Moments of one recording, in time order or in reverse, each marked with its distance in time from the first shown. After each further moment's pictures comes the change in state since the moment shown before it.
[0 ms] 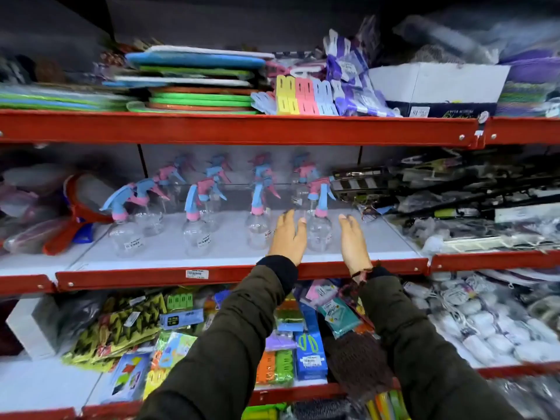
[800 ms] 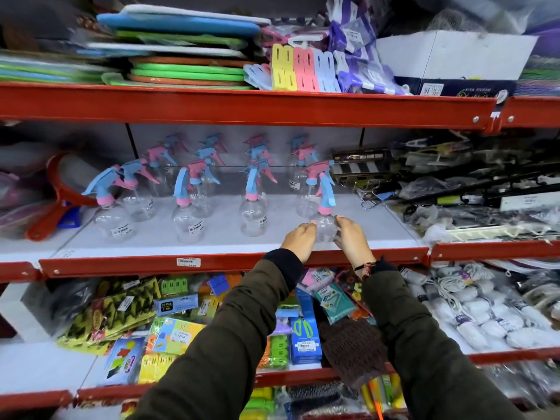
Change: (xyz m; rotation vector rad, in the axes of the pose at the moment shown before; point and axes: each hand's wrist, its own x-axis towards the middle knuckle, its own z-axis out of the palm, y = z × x) left_hand 0.009 -0.012 0.036 -0.099 -0.326 -0.266; right_hand 0.017 0.024 -0.007 0.012 -0.120 0.099
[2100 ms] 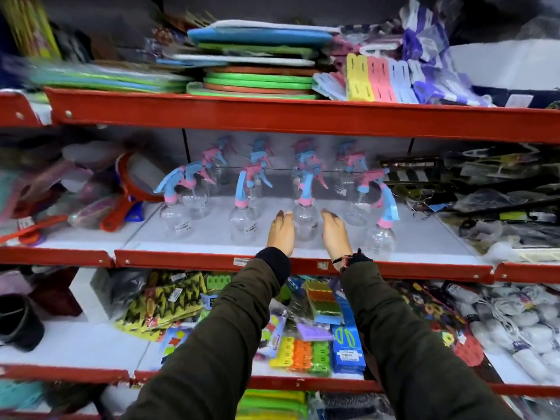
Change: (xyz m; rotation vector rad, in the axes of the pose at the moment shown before) left_hand -0.009 -0.057 -0.124 -0.325 0.345 -0.026; right_hand -0.016 -0.036 0.149 0.039 -0.047 -0.020
